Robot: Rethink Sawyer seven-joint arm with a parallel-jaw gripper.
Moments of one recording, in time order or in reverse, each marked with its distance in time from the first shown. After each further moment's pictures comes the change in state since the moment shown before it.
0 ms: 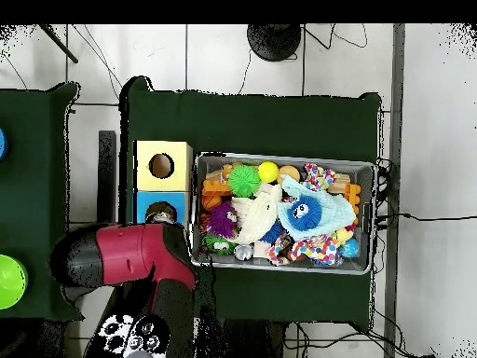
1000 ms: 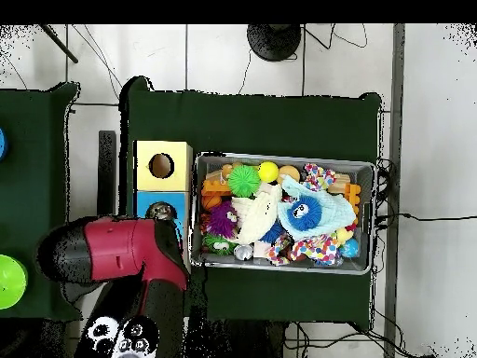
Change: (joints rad) arm 0.038 0.017 -0.040 -0.043 0.080 0.000 0.017
